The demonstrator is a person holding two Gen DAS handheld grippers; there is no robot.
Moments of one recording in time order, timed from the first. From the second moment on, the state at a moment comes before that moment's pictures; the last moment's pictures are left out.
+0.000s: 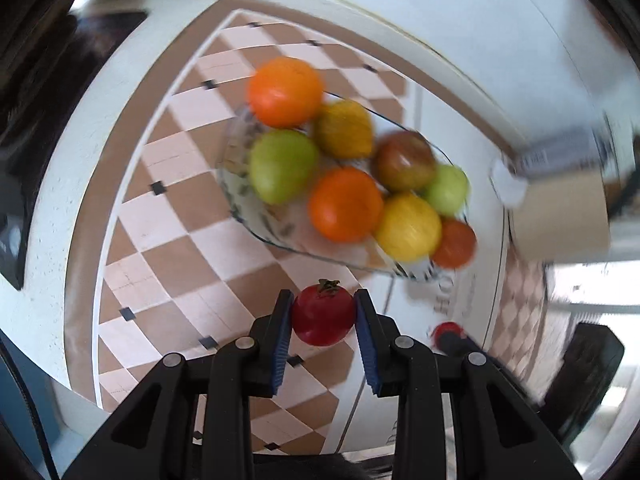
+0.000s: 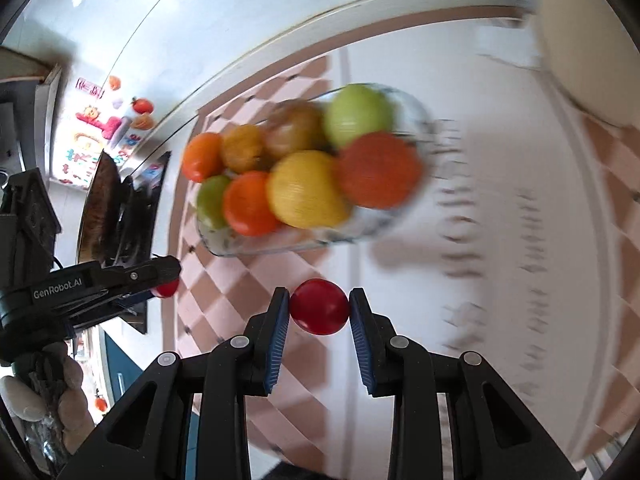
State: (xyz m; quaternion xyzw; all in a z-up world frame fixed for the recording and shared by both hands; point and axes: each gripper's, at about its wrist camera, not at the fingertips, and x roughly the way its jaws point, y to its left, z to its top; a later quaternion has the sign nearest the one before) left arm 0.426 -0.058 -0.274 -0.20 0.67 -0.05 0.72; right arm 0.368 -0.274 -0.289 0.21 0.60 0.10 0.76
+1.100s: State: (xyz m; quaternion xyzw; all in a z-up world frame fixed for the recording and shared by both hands) left arm 0.472 -0.036 -0.327 -0.22 0.71 -0.03 0.66; right arm 0.412 -0.212 -0.314 0.14 0.63 0.08 0.76
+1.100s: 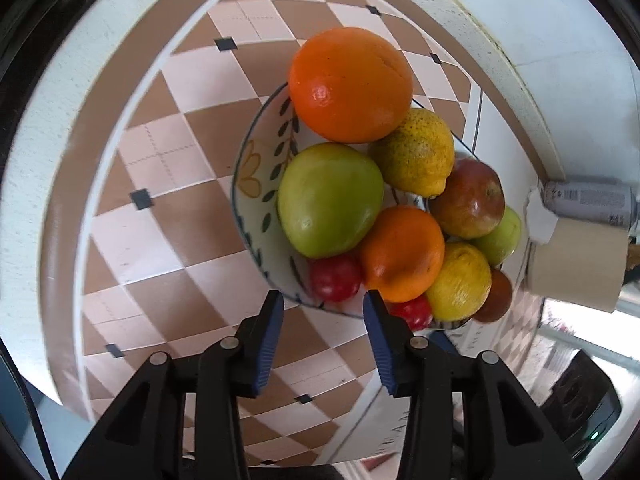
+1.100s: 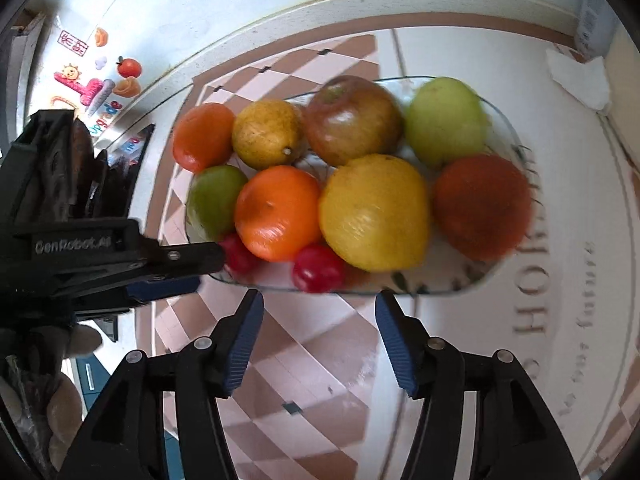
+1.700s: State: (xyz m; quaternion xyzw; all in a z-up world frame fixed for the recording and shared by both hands) left arm 0.405 -0.061 -0.246 -0.03 0.62 0.03 0.79; right arm 0.361 -0.264 -0.227 0.04 0.58 0.01 0.82
